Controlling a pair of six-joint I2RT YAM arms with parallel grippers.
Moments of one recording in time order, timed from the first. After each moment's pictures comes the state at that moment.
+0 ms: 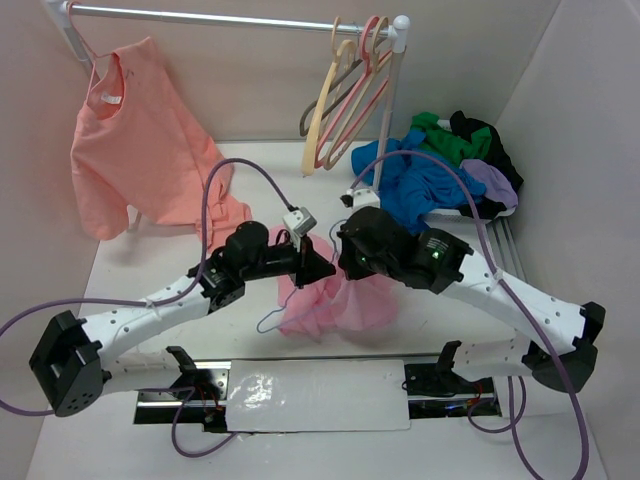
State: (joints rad) left arm -0.79 1.18 0.79 0.14 0.43 -0.35; right arm 1.02 1.19 1.34 -0.91 0.30 0.59
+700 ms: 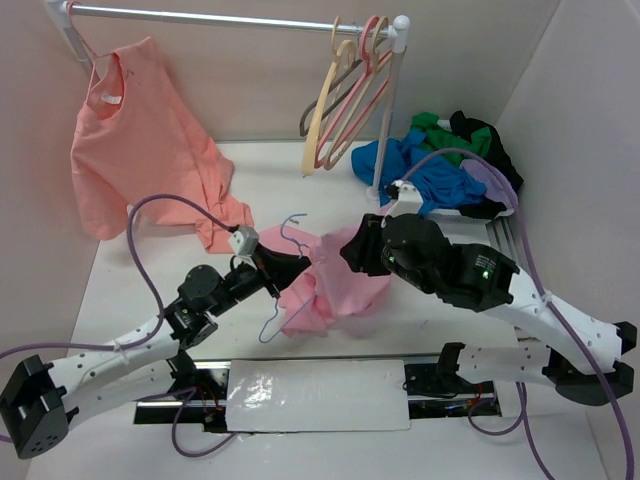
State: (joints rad) left arm -0.82 0.84 0.42 0.57 0.13 -0.44; right arm 1.09 1.04 1.36 -0.87 0.43 0.81
